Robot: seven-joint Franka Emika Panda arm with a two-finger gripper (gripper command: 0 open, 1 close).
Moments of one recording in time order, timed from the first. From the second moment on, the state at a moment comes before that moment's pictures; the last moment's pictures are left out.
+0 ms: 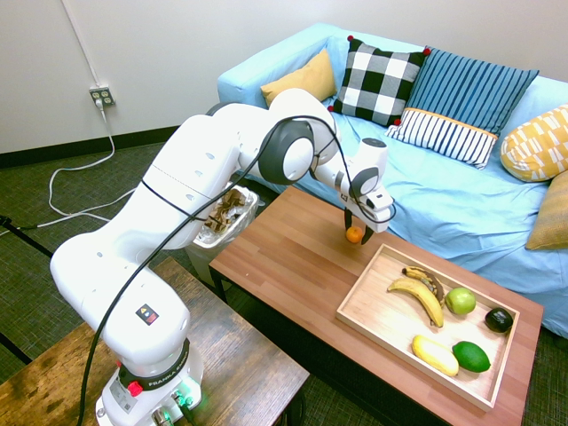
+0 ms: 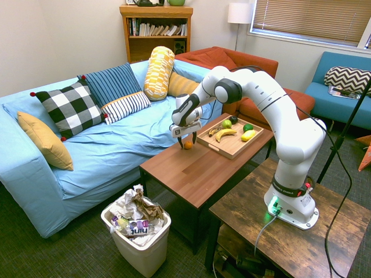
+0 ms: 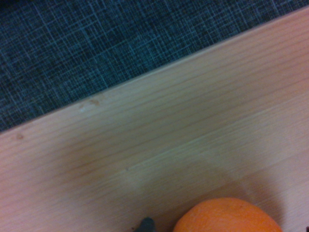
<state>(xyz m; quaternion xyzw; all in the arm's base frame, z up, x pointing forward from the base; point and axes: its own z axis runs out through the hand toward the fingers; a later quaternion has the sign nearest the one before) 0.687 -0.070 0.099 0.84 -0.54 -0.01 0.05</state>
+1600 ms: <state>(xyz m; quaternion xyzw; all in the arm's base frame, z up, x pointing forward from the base) 0.521 -0.251 0.105 0.78 -0.61 -0.06 0.10</state>
